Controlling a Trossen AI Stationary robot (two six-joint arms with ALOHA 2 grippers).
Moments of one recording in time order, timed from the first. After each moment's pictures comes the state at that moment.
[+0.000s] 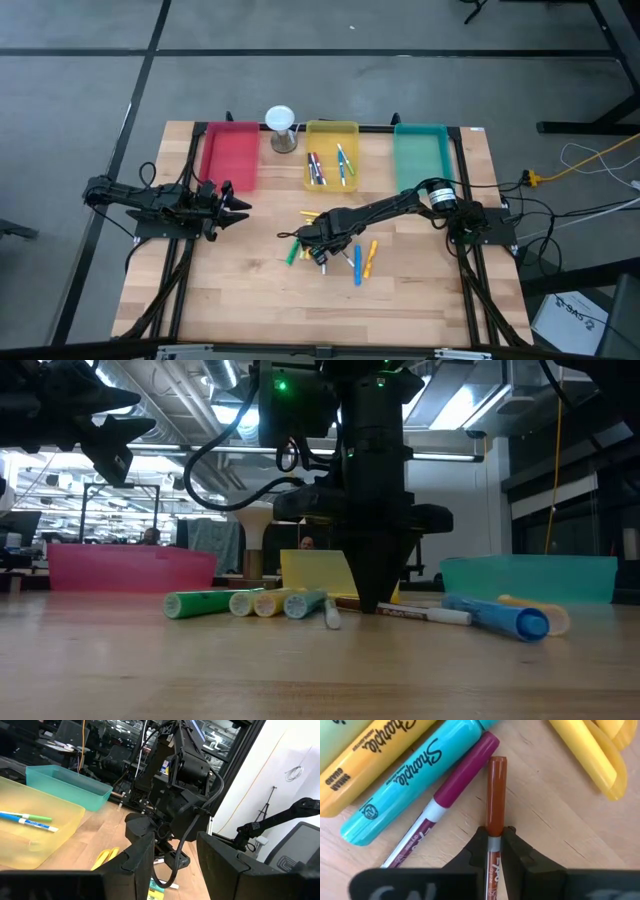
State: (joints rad) left arm -0.20 0.00 0.01 0.09 -0.17 -0.41; right arm 0.18 2.21 1.74 -1.04 0.05 1.02
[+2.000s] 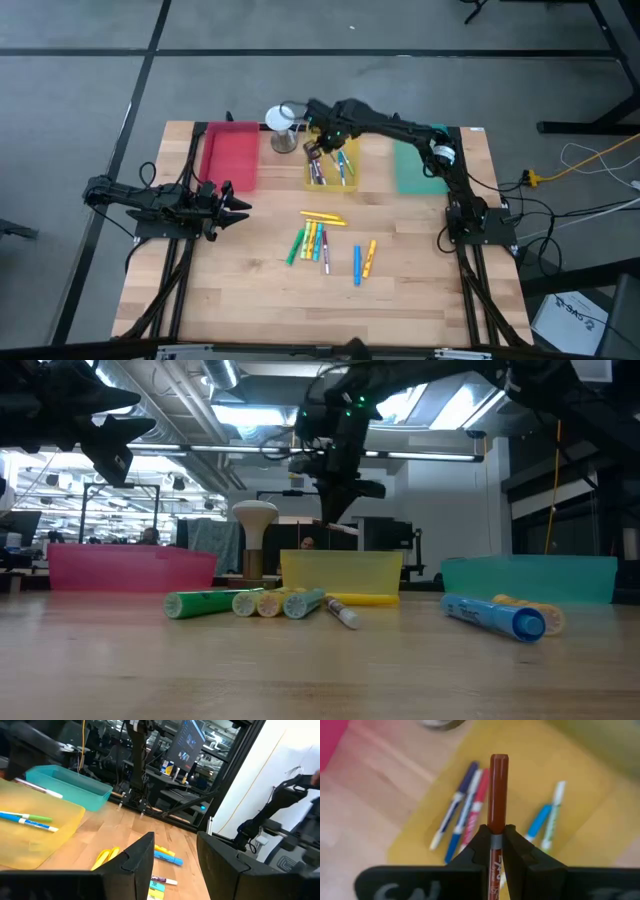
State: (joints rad) left arm -0.20 0.00 0.01 0.09 -0.17 -0.41; right arm -0.42 2.20 2.16 -1.16 0.07 0.52
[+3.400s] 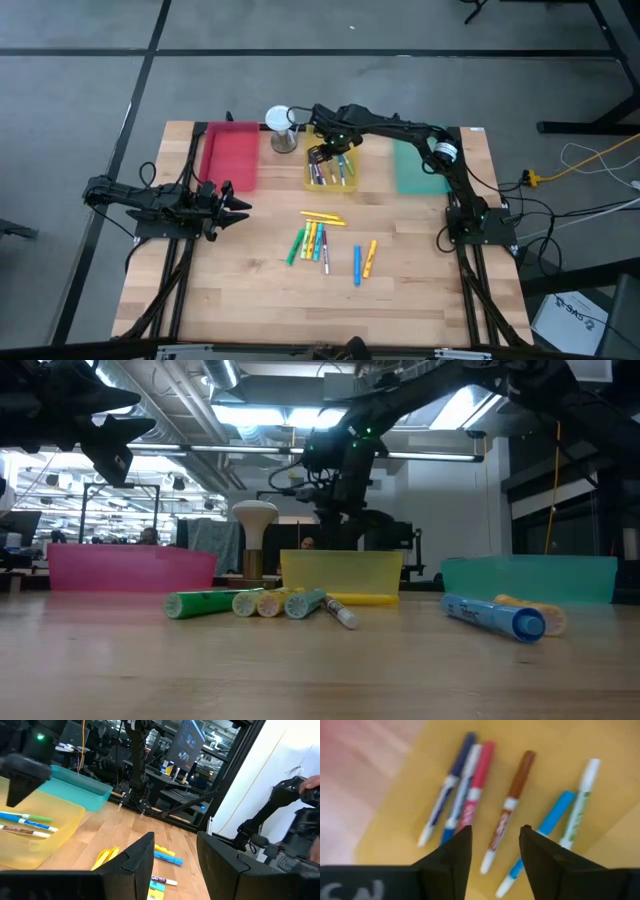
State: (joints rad) left arm -0.20 0.00 0.01 0.09 -0.17 -0.41; right arm -0.45 2.18 1.96 -1.01 -0.05 0.51
